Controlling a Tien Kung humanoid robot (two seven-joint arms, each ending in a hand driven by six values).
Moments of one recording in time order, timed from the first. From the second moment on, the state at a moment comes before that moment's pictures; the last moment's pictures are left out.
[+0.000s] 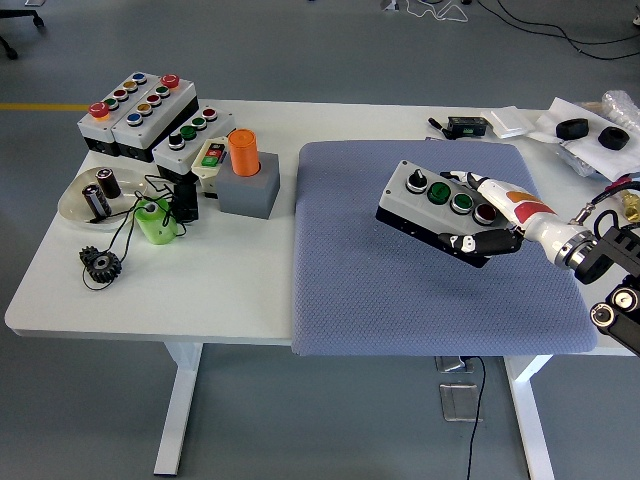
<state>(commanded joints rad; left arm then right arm) -0.10 0.10 -0.34 -0.18 -0.01 0.31 -0.09 0.74 -0.56 0.49 1.18 -1.42 -0.20 0.18</state>
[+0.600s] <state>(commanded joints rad) -0.11 0.10 -0.34 -0.18 -0.01 0.31 -0.08 0.87 -0.53 0.26 1.12 -1.46 -0.16 0.28</state>
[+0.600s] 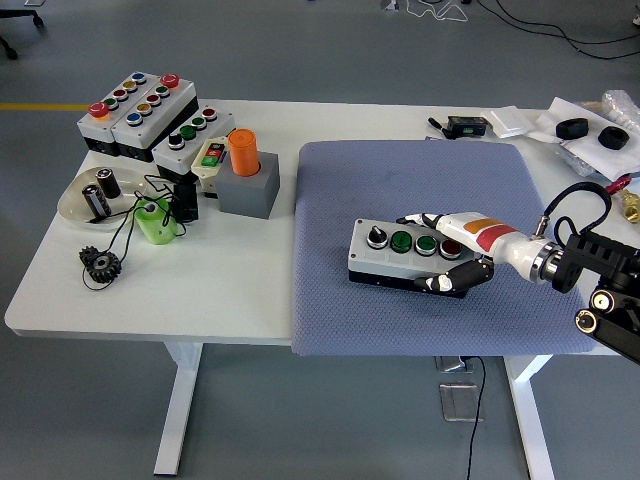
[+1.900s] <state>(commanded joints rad) -0.11 0.10 -0.35 -0.18 0.00 0.31 -0.08 0.89 -0.53 0.30 1.07 -1.61 -0.02 0.25</state>
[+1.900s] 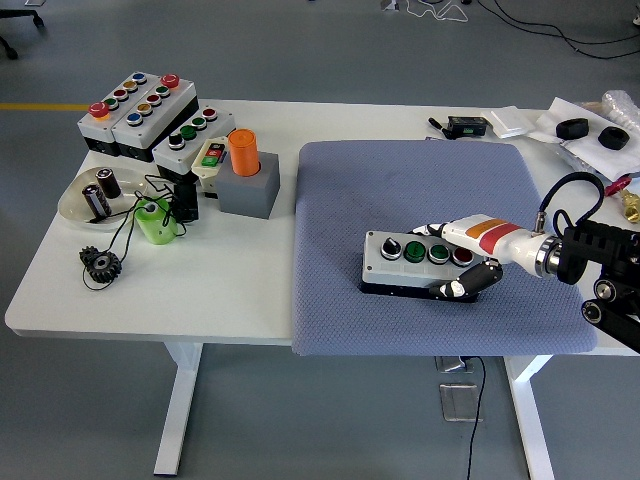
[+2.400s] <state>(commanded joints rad) -0.11 0.10 -0.33 -0.18 -0.01 0.31 -0.08 0.88 -0.55 0.34 1.10 -1.64 -0.01 0.25</state>
